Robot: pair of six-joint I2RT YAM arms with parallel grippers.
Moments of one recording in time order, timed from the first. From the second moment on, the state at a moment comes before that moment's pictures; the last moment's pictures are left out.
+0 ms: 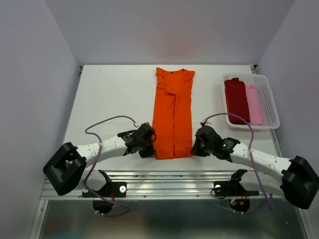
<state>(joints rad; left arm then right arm) -0.83 1.31 0.63 -0.38 0.03 -1.03 0.79 1.09 0.53 -0.36 0.11 0.86</state>
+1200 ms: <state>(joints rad) -0.83 1.35 0.80 -0.41 -0.08 -1.07 0.81 1.15 0.65 -0.46 0.29 0.85</state>
